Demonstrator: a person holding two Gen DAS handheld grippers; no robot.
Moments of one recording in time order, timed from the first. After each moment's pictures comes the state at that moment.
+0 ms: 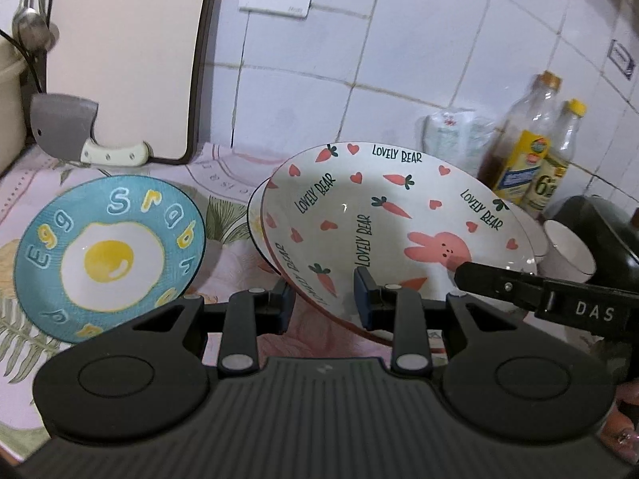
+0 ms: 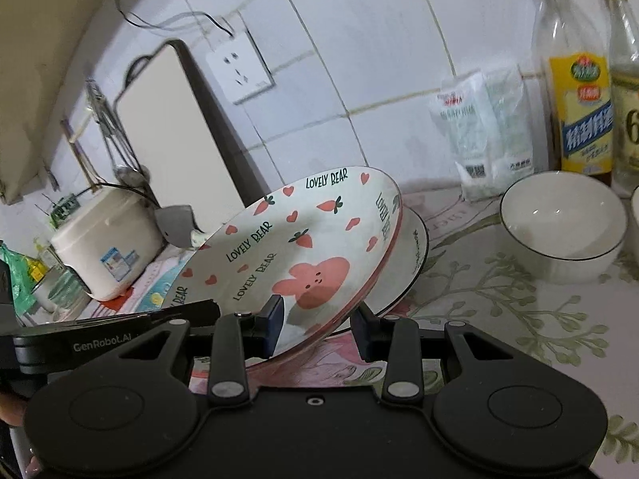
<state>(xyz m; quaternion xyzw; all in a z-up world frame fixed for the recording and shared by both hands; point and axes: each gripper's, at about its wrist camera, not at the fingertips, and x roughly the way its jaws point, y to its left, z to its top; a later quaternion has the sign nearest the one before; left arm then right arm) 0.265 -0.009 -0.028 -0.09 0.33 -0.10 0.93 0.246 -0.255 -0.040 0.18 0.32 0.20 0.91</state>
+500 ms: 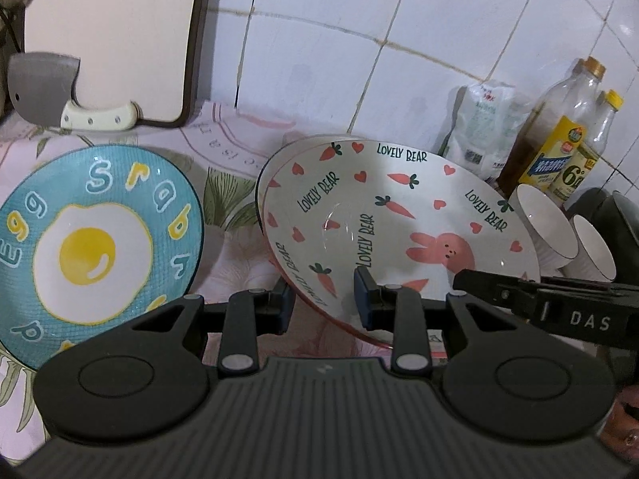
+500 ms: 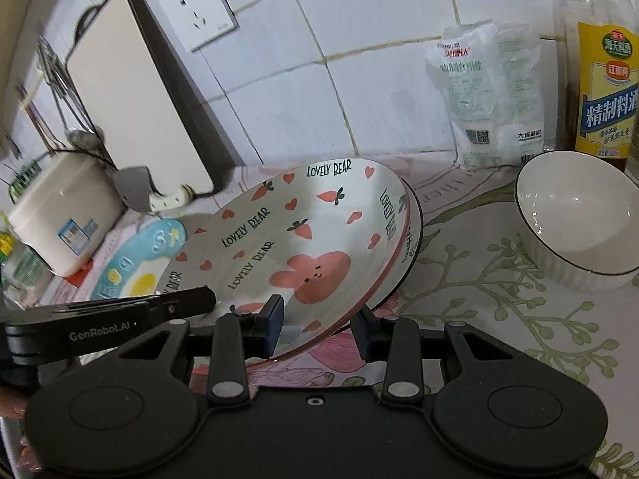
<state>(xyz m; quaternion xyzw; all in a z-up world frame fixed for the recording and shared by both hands) 0.319 0.002 -0.048 -0.11 0.40 -0.10 0.90 0.298 -0.235 -0.047 0.15 0.41 0.17 0.88</state>
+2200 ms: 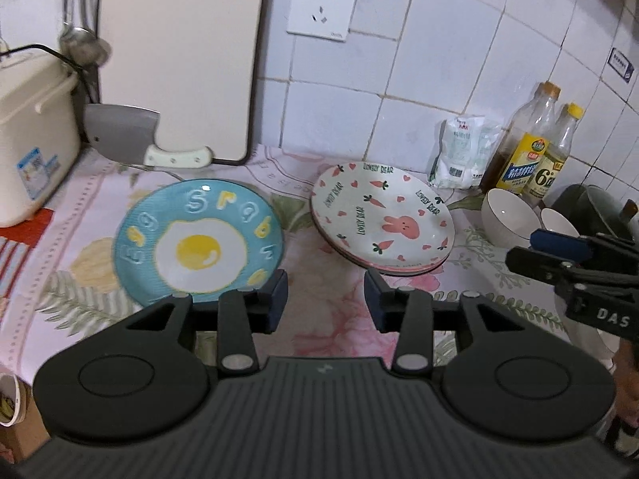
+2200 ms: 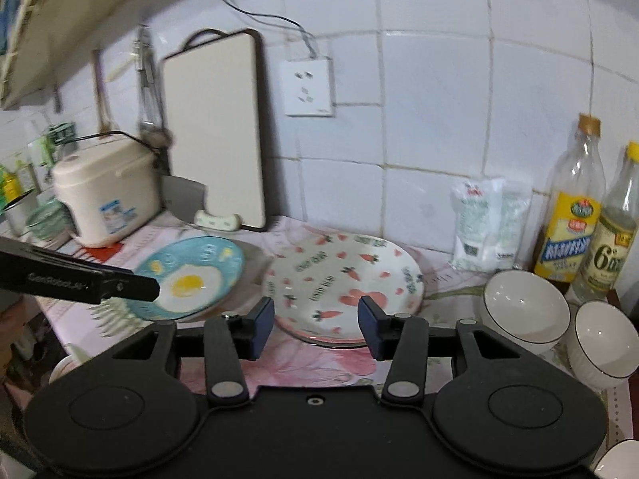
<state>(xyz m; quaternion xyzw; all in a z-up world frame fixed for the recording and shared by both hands) 0.209 0.057 0.049 -0.06 0.37 -0.08 0.92 0.183 -0.204 0.042 0.01 0.29 0.19 0.94</state>
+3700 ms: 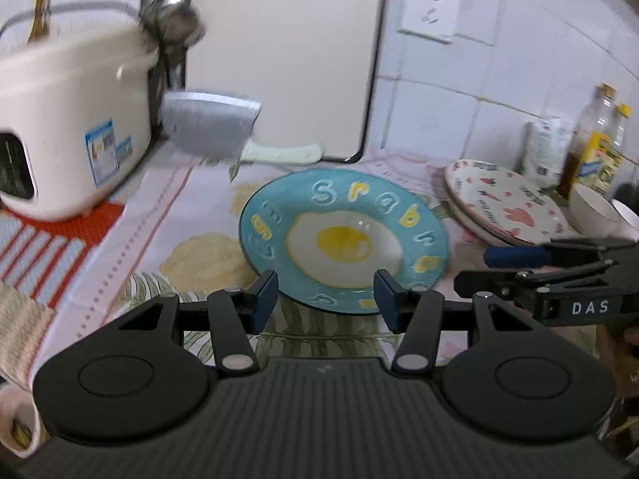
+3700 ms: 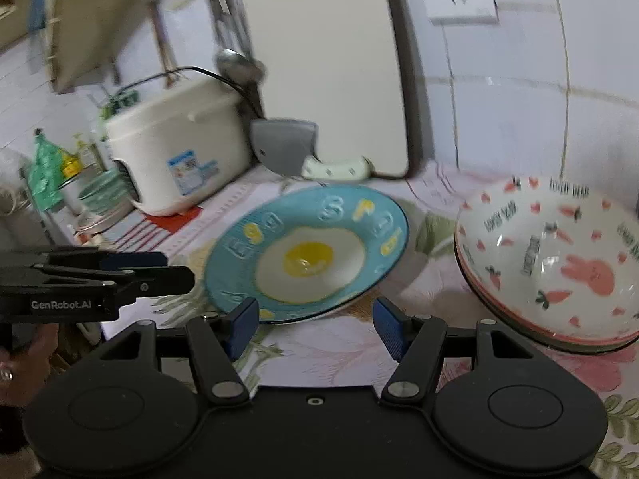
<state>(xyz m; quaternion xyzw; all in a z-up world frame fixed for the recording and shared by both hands) 0.224 0.194 -0.039 -0.05 0.32 -0.05 0.95 0.253 -0.055 -0.055 0.06 0.34 0.30 0.89</state>
